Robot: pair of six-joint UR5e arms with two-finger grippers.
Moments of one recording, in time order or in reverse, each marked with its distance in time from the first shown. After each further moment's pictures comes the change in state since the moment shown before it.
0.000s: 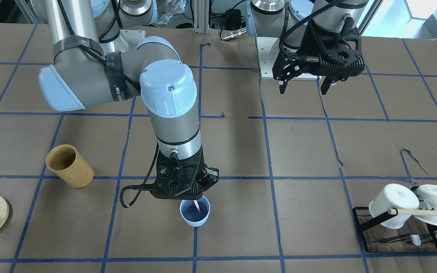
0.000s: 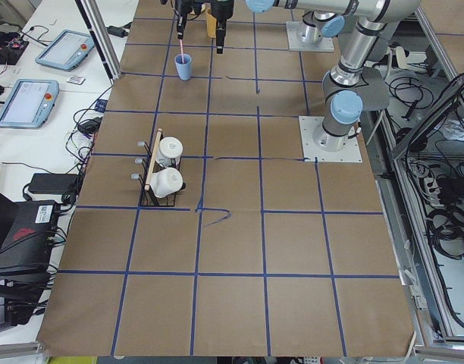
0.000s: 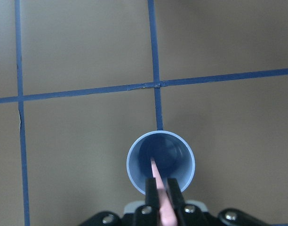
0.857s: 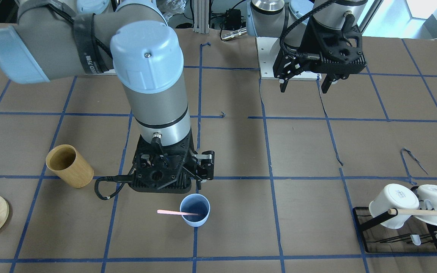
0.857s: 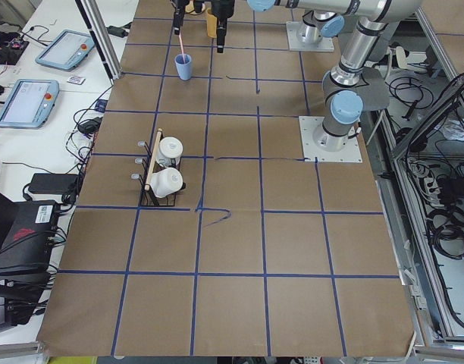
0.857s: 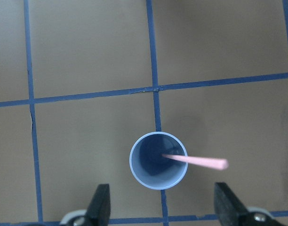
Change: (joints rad) left arm 0.000 0.006 0.000 -0.003 0.002 0.000; right arm -0.052 -0.017 -0.226 0.313 0.001 -0.076
